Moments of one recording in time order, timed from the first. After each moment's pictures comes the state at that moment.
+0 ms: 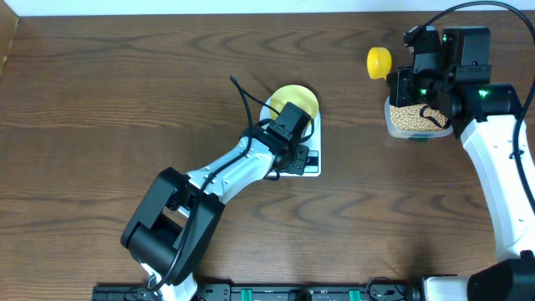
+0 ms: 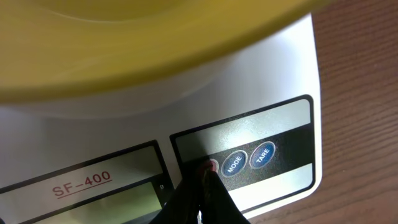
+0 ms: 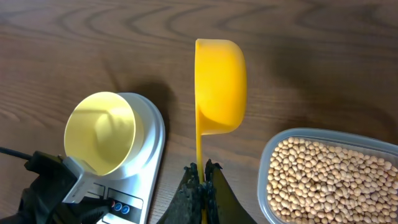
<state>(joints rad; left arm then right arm) -0.62 1.87 1.12 -0.49 0.10 -0.36 0.06 1.54 1.40 -0.71 -0.30 0.02</state>
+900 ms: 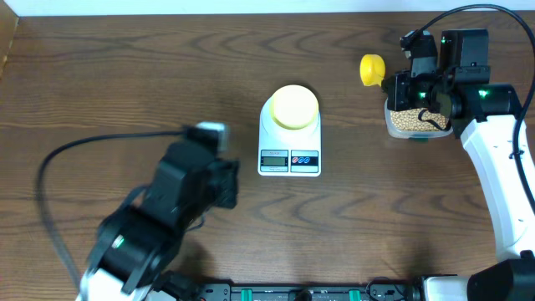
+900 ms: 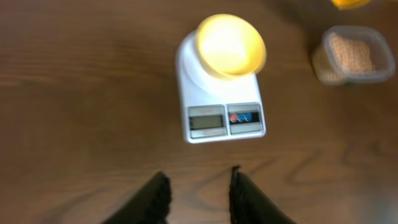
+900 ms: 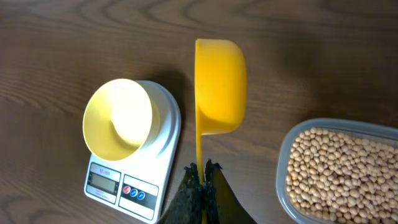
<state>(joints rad) -0.50 0.85 1.06 -0.97 -0.05 -0.38 0.06 1.54 1.40 -0.75 -0.36 0.02</state>
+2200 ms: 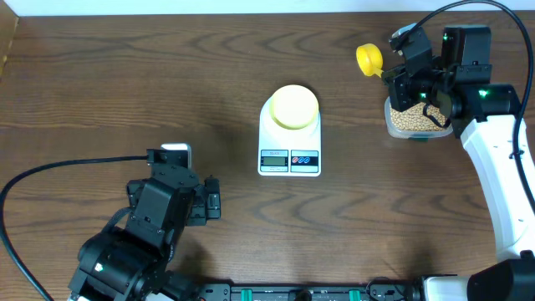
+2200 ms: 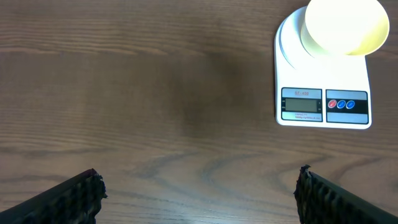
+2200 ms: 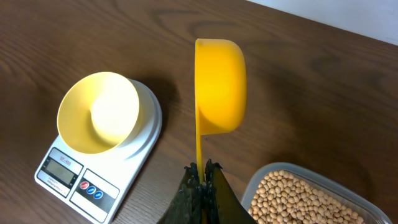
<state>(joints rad) -0.50 0.80 1.06 -1.18 -0.33 -0.38 0.06 1.54 1.40 -0.69 -0.36 -0.27</state>
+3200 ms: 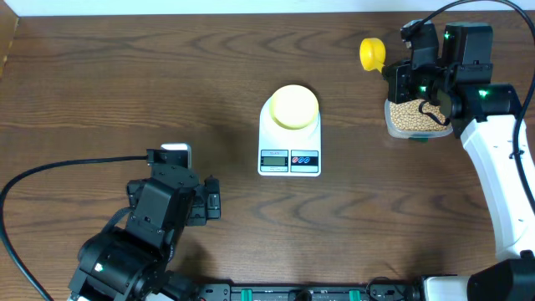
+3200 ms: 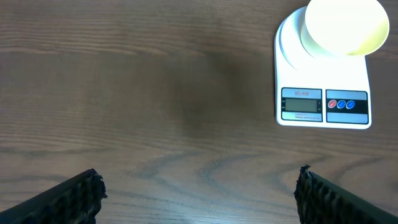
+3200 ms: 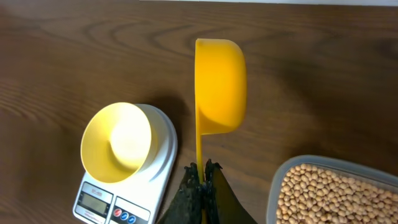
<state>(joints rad) -0.50 0.80 1.06 -1.18 -0.33 -0.38 0.06 1.54 1.40 -0.65 -0.36 -0.01</state>
